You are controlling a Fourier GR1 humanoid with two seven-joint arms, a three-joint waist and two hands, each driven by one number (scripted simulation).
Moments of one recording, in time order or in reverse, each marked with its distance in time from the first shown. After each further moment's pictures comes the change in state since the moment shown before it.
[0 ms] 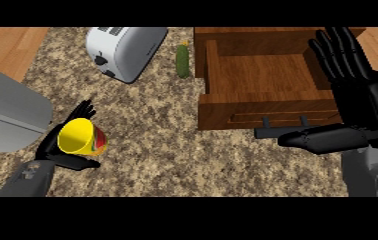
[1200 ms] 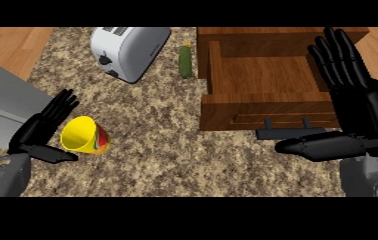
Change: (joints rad) left arm 0.063 0.071 0.080 -0.246 0.104 -0.138 0.264; right arm 0.043 0.014 0.020 -0.035 0.021 -0.020 -0.007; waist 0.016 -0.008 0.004
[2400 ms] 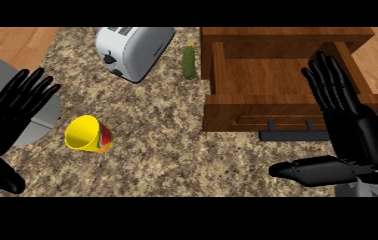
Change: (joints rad) left arm 0.277 -0.019 0.037 -0.960 0.666 -0.086 0.650; right arm 0.147 0.025 0.078 -0.081 0.033 -0.038 -0.013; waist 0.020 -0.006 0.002
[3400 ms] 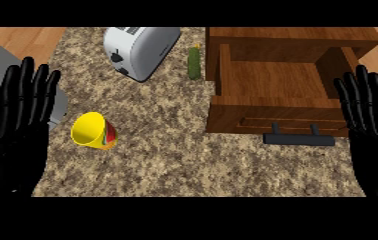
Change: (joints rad) left arm 0.087 -0.351 -0.246 -0.622 -0.658 0.707 0.010; right arm 0.129 0.020 -0.010 -0.135 0.078 -0.091 -0.072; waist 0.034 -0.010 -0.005
